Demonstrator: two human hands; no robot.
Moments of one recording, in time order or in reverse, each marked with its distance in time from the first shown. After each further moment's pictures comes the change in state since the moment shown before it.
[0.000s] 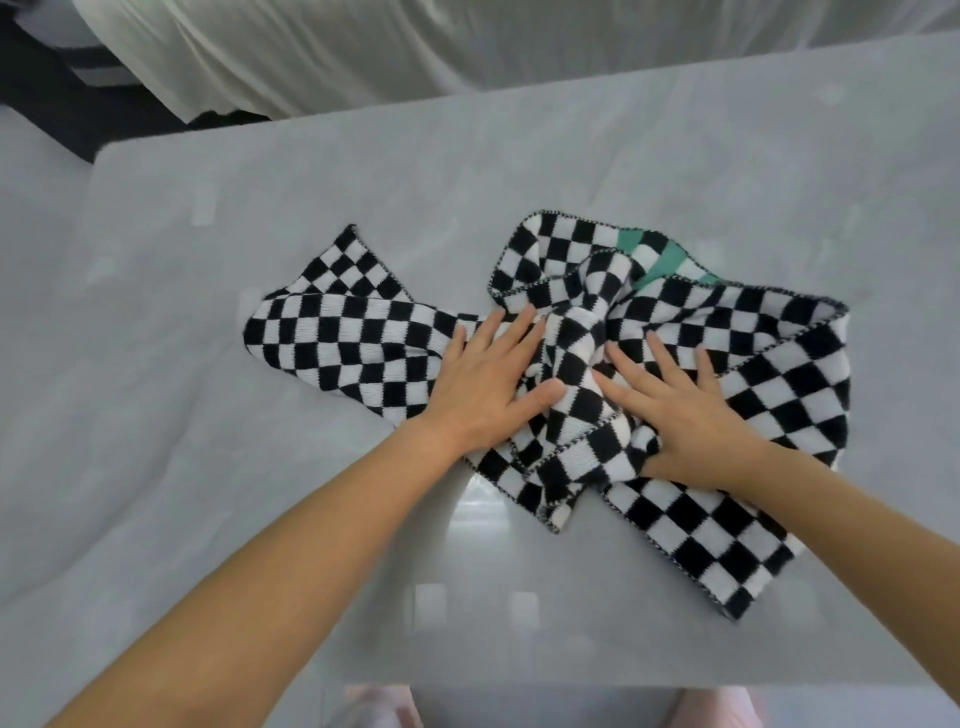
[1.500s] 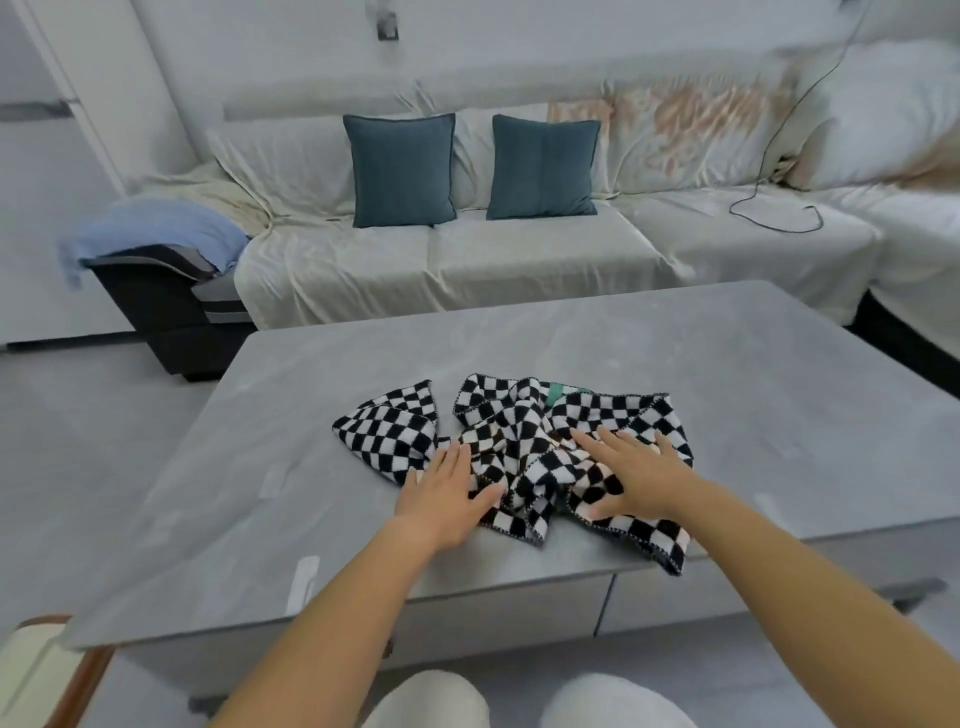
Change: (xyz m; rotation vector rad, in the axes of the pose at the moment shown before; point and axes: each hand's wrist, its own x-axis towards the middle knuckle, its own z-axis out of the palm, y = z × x) left_hand -0.222 0.012 -0.004 0.142 0.045 -0.171; right_hand -0.141 -0.136 0.031 -0.040 0.302 0.278
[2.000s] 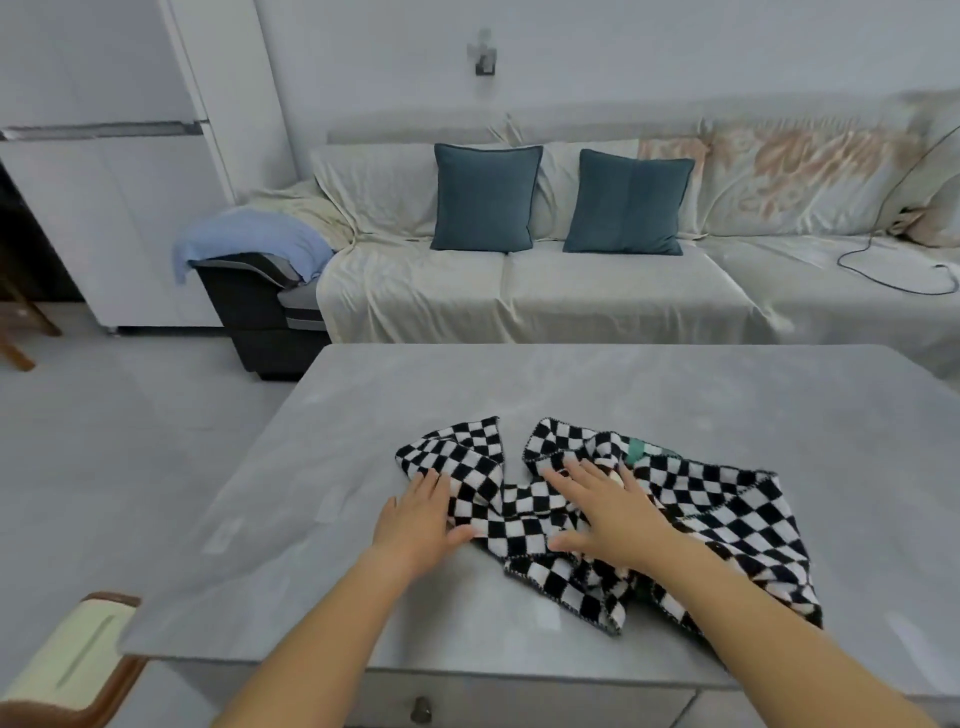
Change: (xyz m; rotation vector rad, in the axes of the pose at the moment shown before) left_hand 0.017 -0.105 -0.013 -0.031 0.122 -0.182; right_hand 0.083 -0.097 -0.012 -0.019 0.075 -0.259
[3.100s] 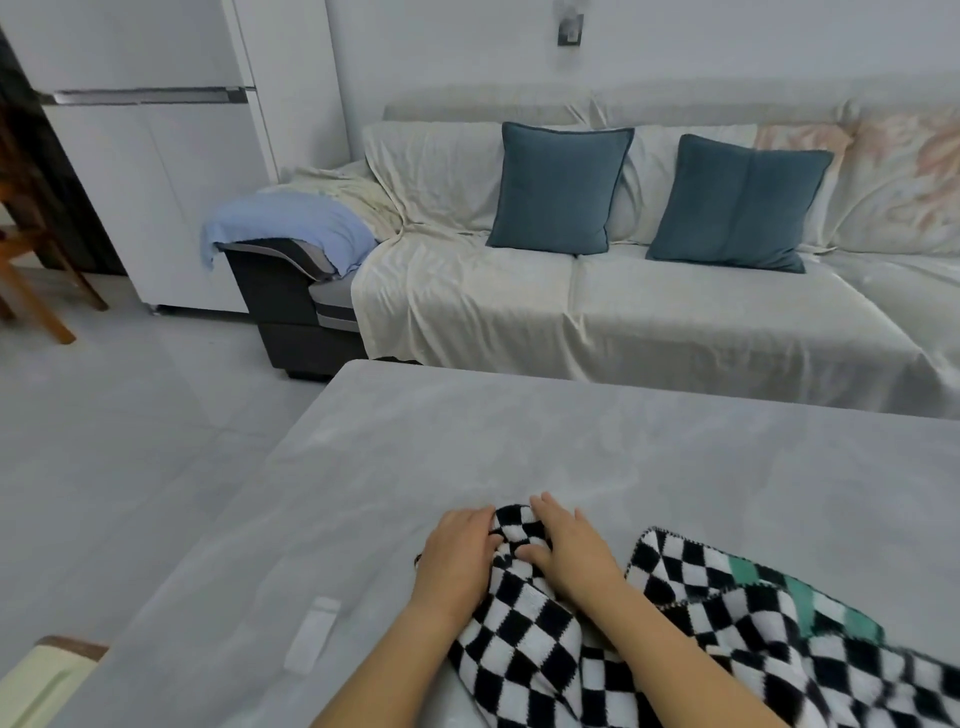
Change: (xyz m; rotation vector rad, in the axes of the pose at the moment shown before) left_hand 0.175 -0.045 0.049 -0.359 0.353 -0.010; right_hand 0.246 -0.017 0.069 0.445 0.035 0.091
